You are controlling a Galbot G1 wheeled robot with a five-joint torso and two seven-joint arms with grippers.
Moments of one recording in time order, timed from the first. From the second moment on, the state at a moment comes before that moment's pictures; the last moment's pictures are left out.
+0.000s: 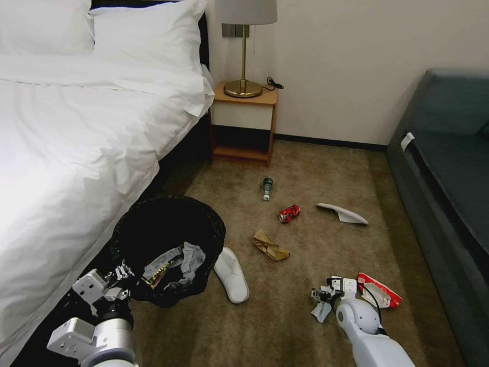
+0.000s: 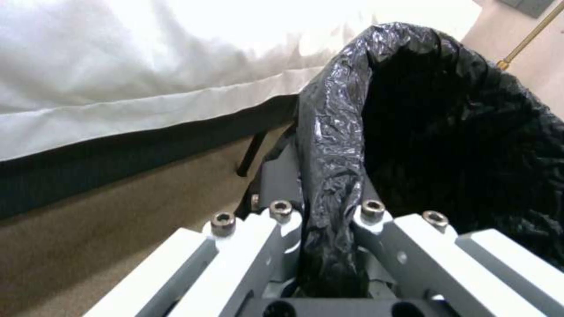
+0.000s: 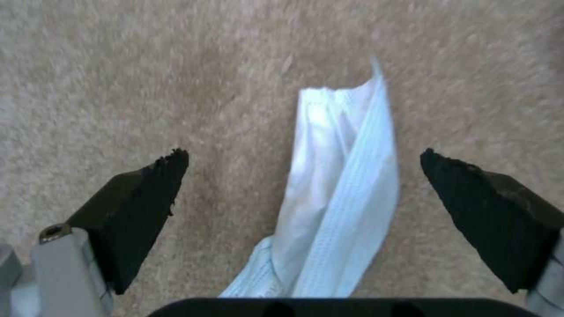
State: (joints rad) left arm 1.79 -1.50 -0.52 -2.43 -0.52 0.12 -0.53; right arm -1.16 1.29 0.39 1.33 0.48 -0.58 0.22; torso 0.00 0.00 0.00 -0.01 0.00
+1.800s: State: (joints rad) left arm 1.81 -1.50 -0.44 -2.40 -0.51 0.19 -0.57; right arm -1.26 1.22 0.37 1.71 0.42 -0.03 0.06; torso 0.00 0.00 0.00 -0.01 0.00
